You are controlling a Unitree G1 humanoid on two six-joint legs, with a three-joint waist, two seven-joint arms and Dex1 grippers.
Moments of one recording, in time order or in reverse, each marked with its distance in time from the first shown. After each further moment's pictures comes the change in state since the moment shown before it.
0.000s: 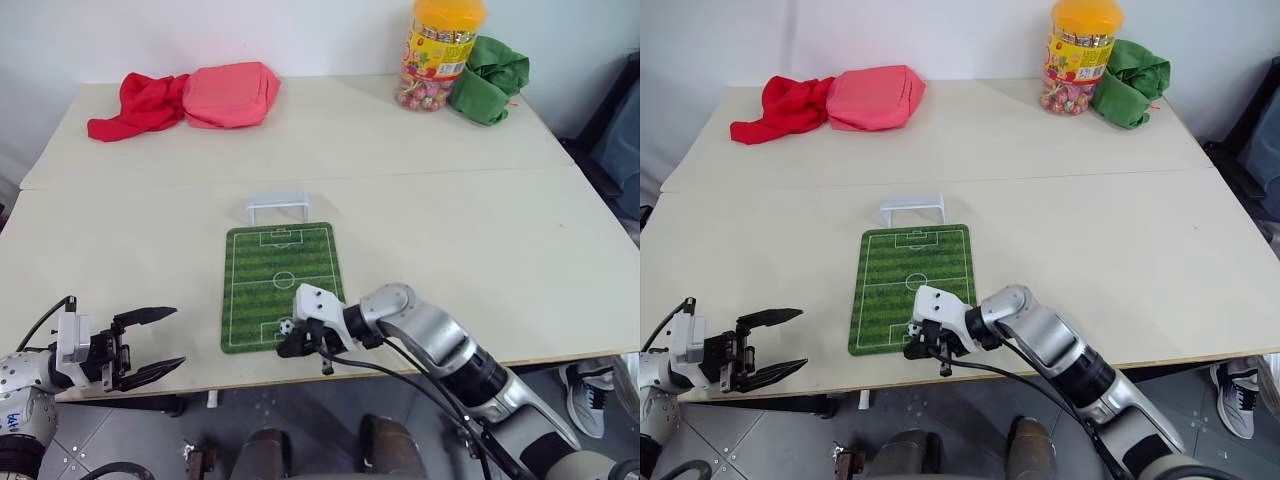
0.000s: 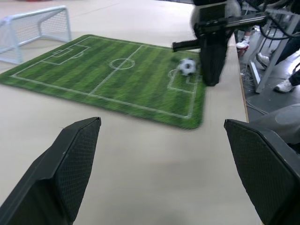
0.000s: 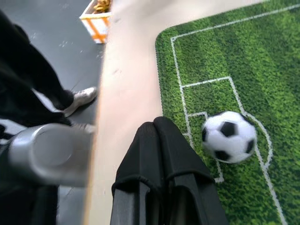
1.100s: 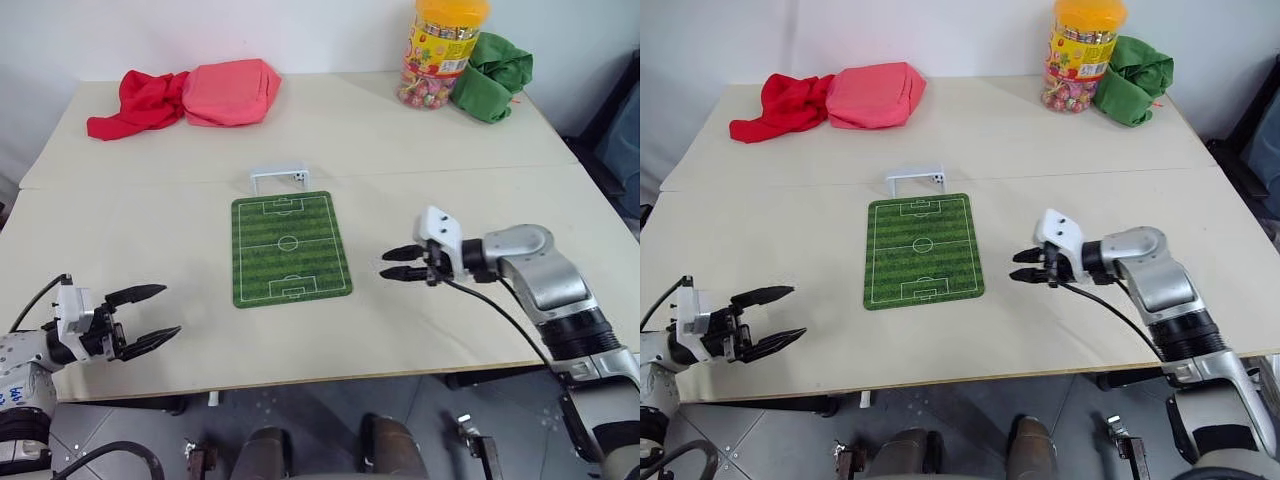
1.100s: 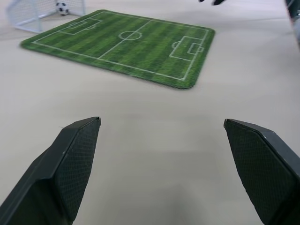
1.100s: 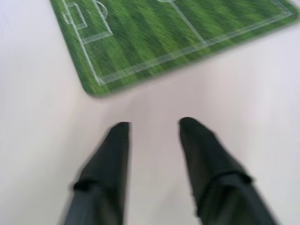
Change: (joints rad) left arm -0.166 -0.041 0.166 0.182 0.224 0.098 0.075; right arm 0.019 -0.422 -0.440 0.340 0.030 -0.429 0.229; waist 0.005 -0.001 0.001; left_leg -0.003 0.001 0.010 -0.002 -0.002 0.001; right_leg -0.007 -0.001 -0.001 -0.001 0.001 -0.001
